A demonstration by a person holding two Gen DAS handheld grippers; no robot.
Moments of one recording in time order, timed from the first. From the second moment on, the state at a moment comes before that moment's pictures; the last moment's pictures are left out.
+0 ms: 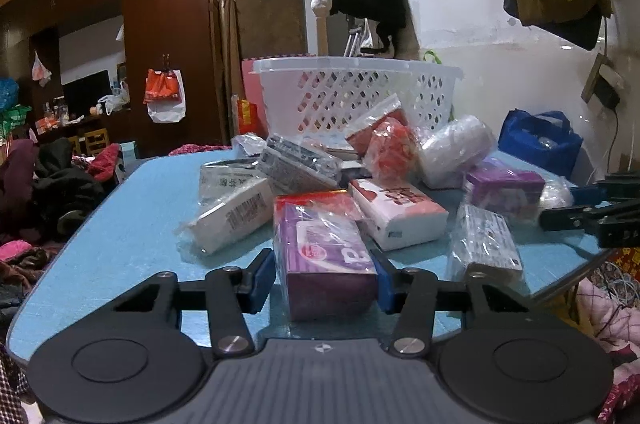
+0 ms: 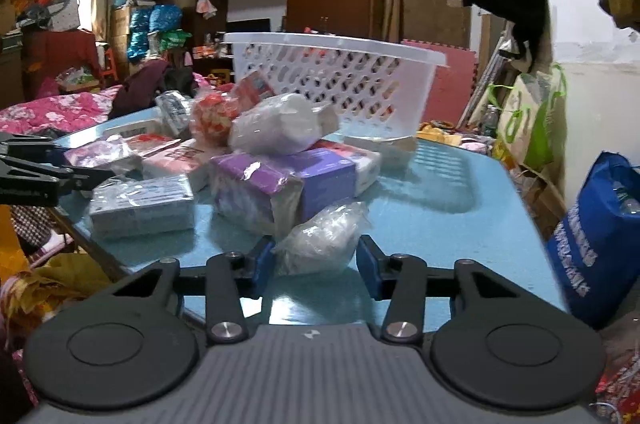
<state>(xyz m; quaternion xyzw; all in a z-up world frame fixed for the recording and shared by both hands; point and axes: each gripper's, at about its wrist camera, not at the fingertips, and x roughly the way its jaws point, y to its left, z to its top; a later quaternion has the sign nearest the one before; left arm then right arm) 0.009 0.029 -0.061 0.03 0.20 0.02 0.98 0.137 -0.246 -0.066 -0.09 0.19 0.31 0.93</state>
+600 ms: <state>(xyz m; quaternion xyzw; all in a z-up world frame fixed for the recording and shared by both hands) 0.004 0.050 -0.039 0.00 0.16 0.03 0.99 0.166 -0.280 -0.068 -0.08 0.23 0.29 0.93</state>
